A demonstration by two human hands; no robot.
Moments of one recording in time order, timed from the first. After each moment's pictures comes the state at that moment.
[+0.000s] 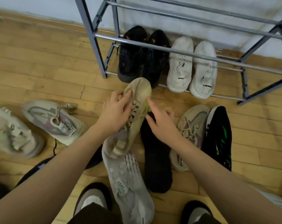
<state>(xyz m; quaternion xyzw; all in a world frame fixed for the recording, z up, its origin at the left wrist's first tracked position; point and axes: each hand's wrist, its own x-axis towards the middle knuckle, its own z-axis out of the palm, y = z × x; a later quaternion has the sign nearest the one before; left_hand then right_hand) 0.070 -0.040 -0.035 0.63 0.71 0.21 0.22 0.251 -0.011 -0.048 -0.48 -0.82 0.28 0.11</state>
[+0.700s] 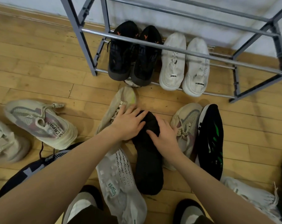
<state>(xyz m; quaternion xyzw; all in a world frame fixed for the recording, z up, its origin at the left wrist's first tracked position) 0.120 -0.028 -0.075 0.77 0.60 -0.07 0.17 0.285 -0.040 -0.076 -0.60 -0.74 0.29 0.11</state>
